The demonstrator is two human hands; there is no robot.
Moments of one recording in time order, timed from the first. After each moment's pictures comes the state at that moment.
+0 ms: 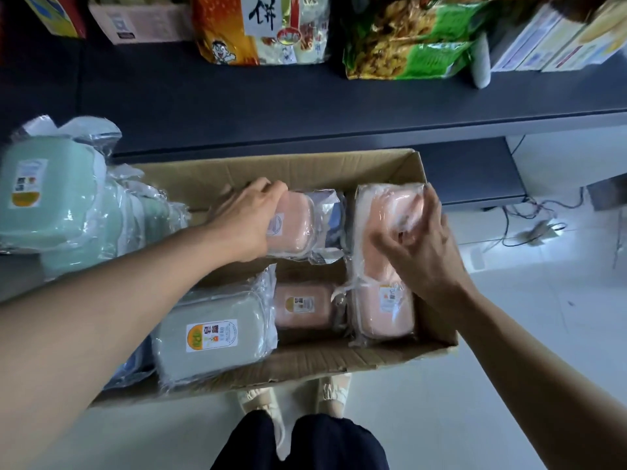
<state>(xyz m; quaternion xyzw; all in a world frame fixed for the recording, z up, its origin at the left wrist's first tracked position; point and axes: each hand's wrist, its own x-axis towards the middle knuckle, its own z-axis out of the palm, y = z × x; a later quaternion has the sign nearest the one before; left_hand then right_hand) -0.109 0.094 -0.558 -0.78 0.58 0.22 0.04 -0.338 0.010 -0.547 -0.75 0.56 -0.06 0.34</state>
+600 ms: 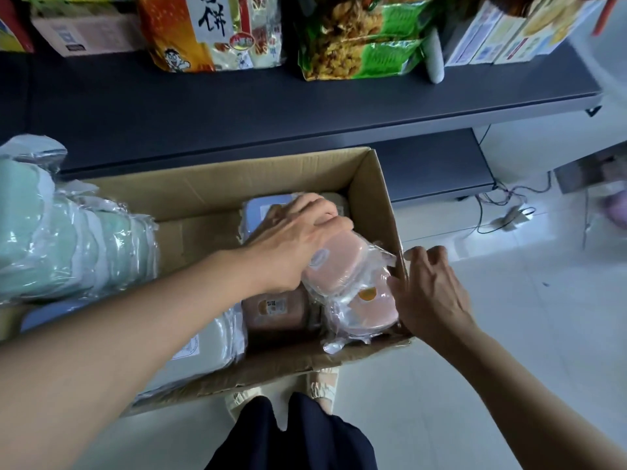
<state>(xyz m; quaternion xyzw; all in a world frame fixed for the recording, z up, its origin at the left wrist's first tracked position) -0.190 0.068 -0.536 -0.61 0.76 0.23 -0.07 -0.399 0.029 -0.533 -0.75 0.62 0.12 0.20</state>
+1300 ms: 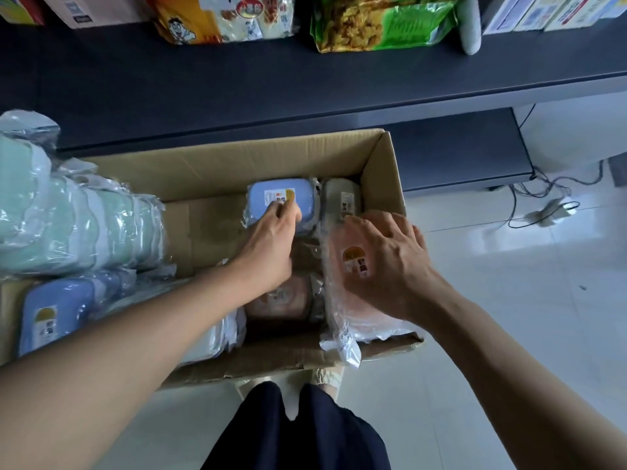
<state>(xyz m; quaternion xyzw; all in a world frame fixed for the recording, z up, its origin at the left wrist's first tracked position) -0.203 0.079 -0.588 -0.79 0.54 0.29 -0.11 -0.373 0.002 -0.546 -0.88 0.39 0.11 0.25</state>
